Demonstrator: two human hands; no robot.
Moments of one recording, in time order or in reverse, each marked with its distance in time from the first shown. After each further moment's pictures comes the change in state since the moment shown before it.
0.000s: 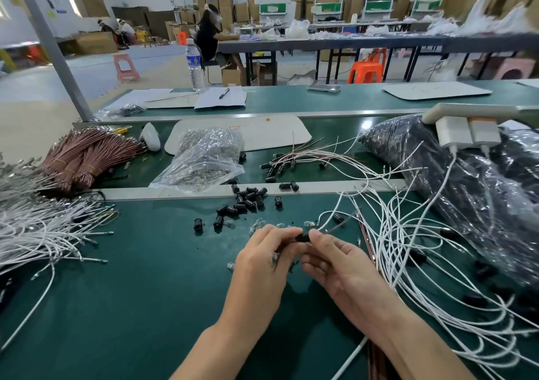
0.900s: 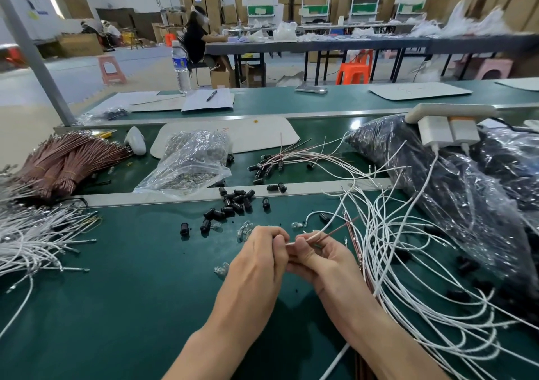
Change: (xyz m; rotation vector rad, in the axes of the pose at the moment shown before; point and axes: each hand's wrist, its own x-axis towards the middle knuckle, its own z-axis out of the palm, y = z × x) left_hand 0.000 0.007 0.003 0.169 -0.109 -0.063; right_hand -0.005 0.003 0.006 -0.067 0.025 -0.155
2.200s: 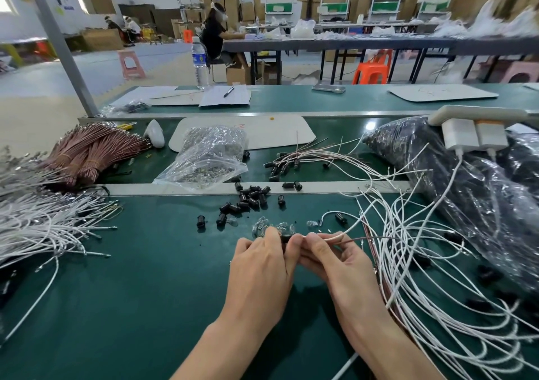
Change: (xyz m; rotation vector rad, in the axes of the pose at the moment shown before) left_hand 0.003 -0.003 0.002 0.476 0.047 -0.022; right_hand 0.005 0.019 0.001 0.018 0.143 -0.088
